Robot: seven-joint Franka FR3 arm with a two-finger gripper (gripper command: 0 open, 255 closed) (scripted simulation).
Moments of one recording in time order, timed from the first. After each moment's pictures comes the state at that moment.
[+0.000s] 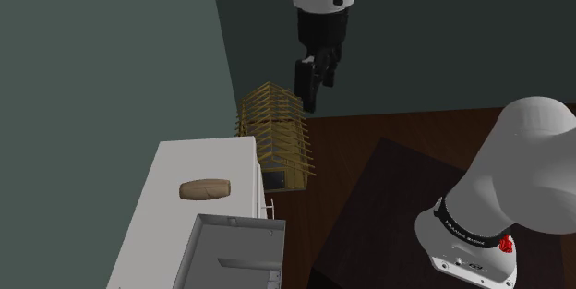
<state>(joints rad) 0.04 -0.55 0.13 -2.38 0.13 1.75 0.01</state>
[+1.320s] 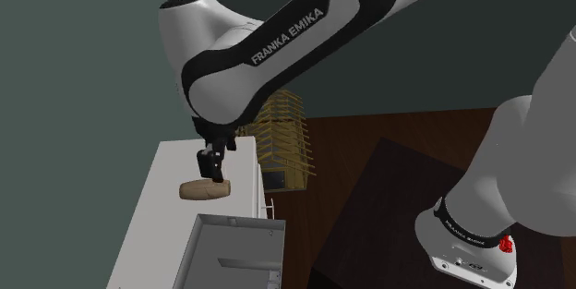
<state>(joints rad) 0.14 0.12 0.26 -2.14 0.07 2.23 -0.09</state>
